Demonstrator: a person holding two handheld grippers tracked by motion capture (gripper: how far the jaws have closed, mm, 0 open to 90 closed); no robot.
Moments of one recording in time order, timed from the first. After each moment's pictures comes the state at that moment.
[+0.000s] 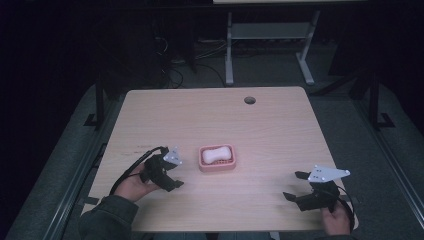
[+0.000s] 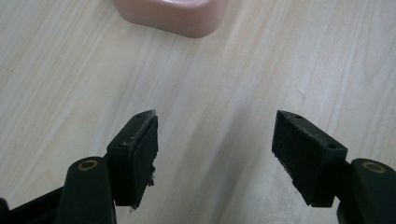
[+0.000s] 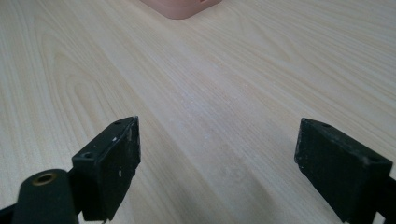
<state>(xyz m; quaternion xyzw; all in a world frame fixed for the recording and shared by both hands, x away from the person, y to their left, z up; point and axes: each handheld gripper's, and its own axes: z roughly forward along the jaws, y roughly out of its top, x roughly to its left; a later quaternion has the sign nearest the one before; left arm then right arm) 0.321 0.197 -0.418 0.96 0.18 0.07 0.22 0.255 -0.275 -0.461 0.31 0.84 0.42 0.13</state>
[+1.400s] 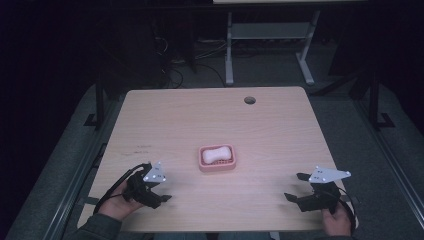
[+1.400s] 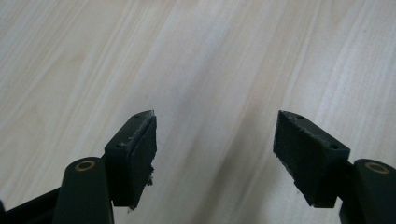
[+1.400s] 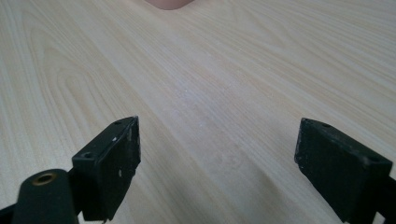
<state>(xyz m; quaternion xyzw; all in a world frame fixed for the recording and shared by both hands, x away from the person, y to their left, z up) 0.272 0.237 -0.426 0.95 0.18 0.11 0.25 0.253 -0.279 -0.466 0.33 0.84 0.41 0.13</state>
